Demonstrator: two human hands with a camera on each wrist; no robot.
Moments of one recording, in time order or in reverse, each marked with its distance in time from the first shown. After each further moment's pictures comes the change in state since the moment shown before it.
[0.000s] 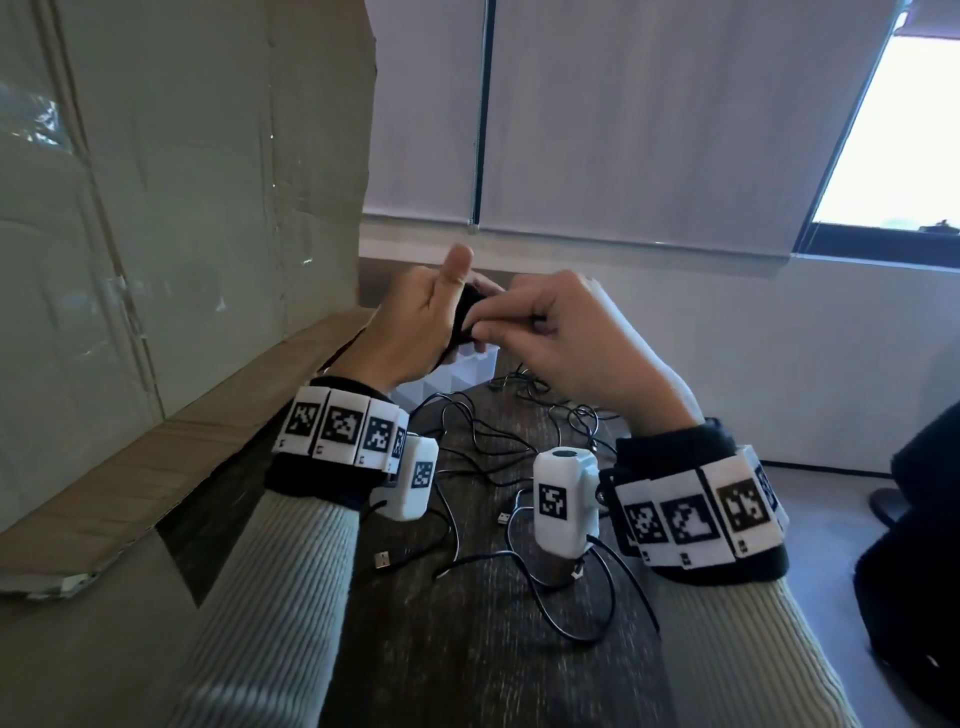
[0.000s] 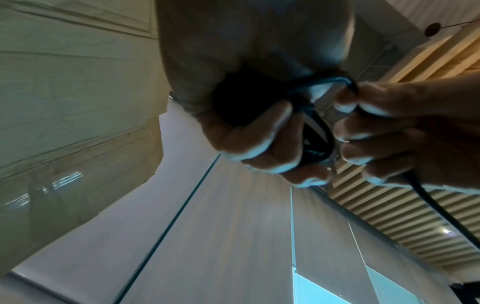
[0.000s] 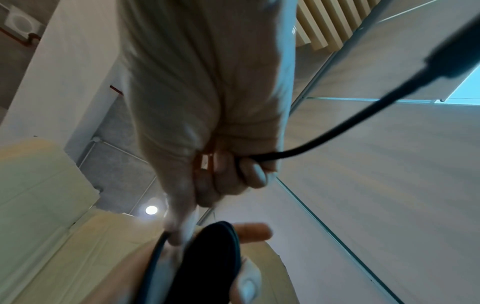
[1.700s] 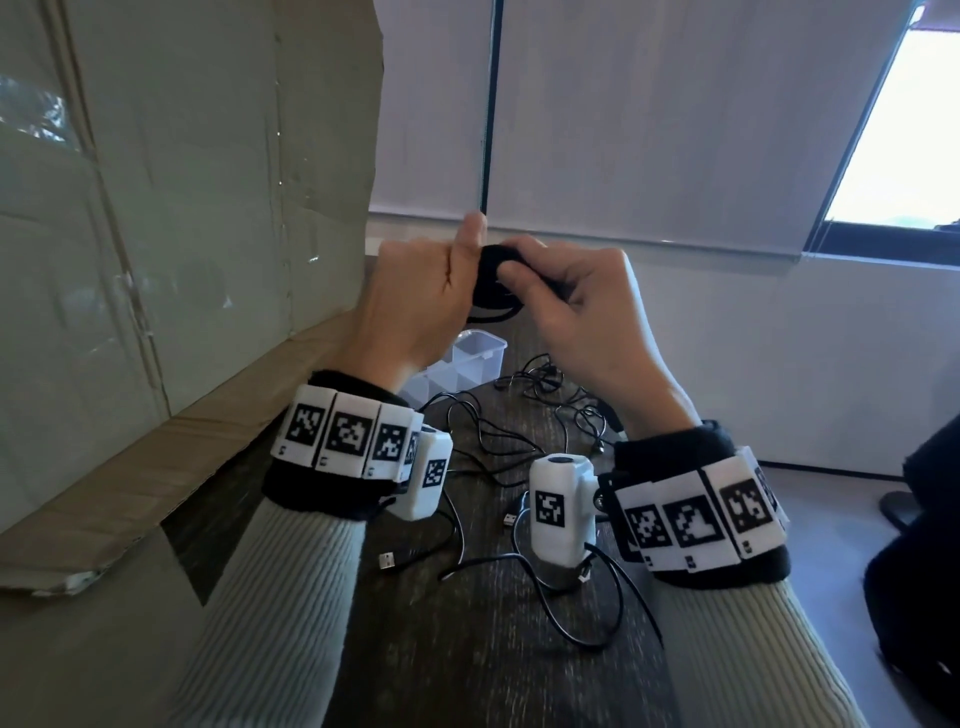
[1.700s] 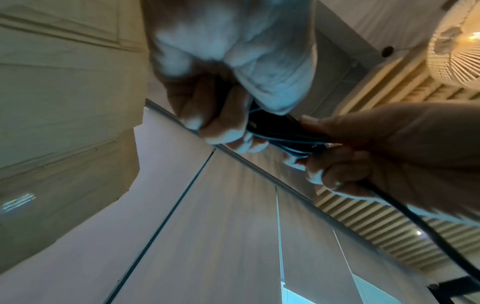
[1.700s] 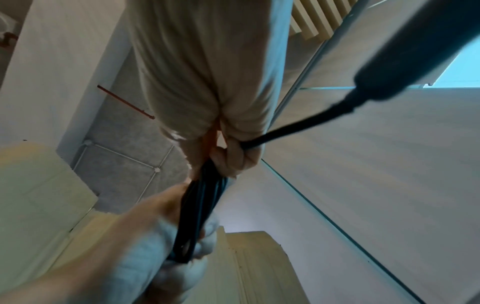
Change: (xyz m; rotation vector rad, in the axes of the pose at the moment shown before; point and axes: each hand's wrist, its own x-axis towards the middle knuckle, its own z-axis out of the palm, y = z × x) left_hand 0.004 0.020 -0.003 0.533 0.301 0.173; right_hand 0.010 0.005 0.010 0.237 0.313 0.026
